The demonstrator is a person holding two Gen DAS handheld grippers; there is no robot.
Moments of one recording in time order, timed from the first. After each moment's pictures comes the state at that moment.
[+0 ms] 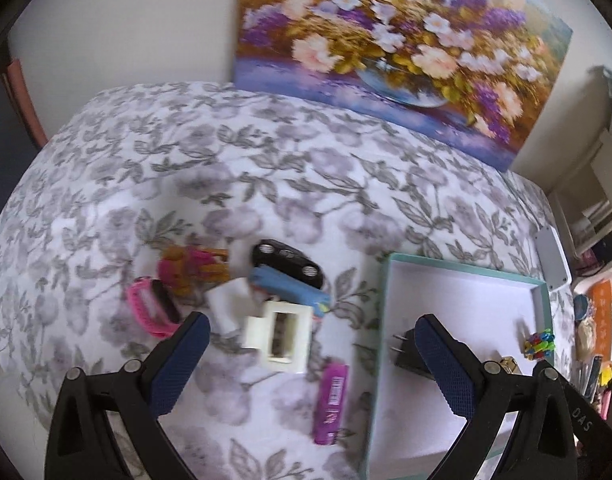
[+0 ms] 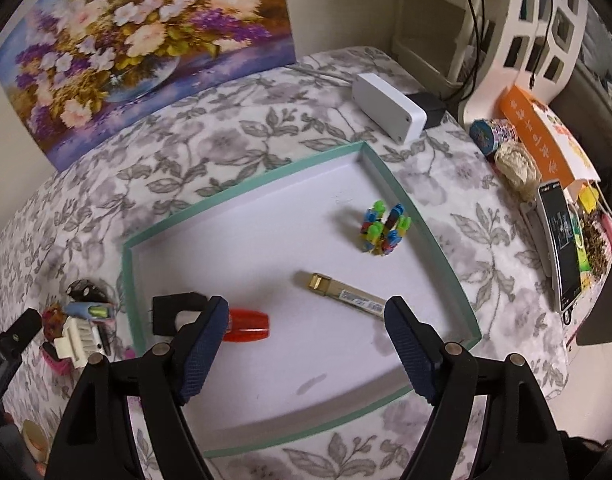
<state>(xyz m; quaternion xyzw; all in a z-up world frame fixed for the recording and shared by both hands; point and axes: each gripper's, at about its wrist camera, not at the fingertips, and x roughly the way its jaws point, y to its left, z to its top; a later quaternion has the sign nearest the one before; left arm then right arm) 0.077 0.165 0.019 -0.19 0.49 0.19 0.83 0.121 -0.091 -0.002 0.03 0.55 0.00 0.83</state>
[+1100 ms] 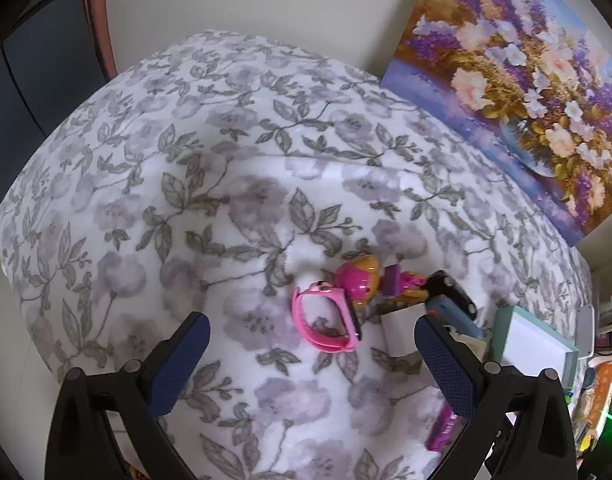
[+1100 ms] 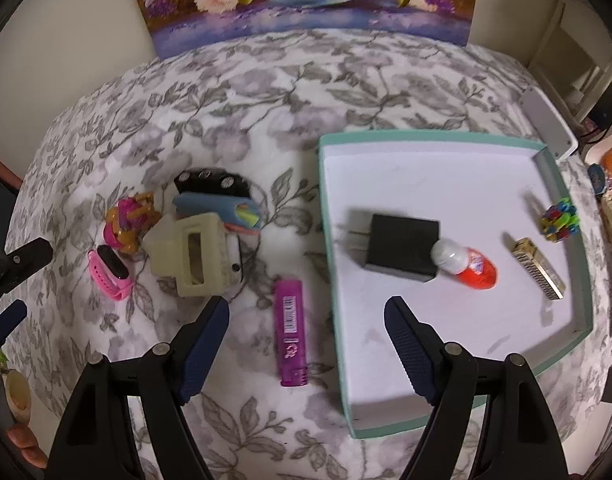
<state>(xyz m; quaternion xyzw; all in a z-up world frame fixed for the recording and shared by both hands) 0.004 0.304 0.000 -0.29 0.49 0.29 0.77 0.076 0.076 -0.045 -0.05 0.59 0.14 0.79</state>
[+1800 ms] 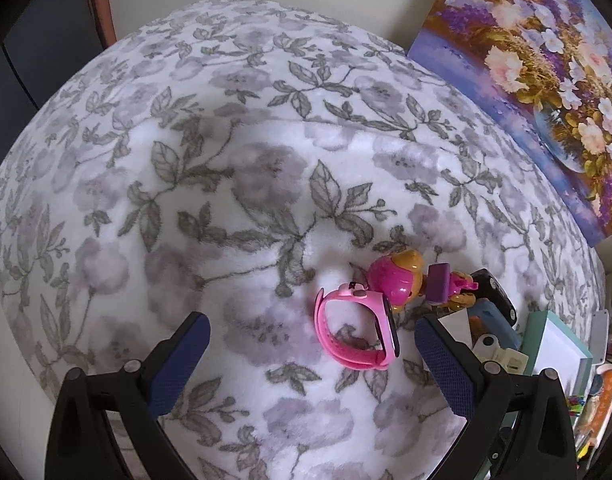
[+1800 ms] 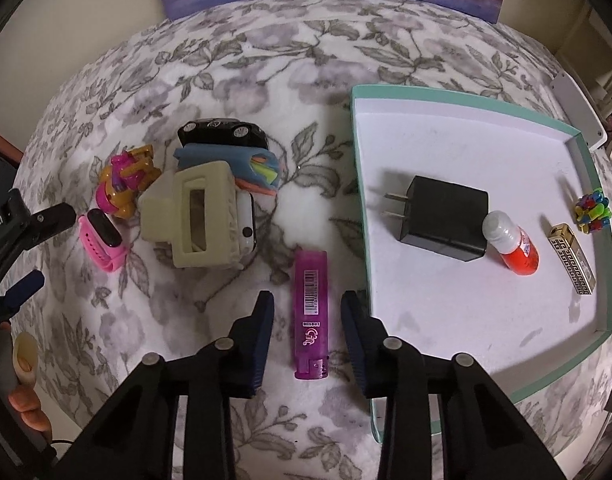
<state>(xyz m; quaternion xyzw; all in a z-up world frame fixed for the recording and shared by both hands) 0.014 0.325 -0.047 -0.31 0.52 0.29 0.74 0.074 0.087 -0.075 -0.07 0.63 0.16 0.76</state>
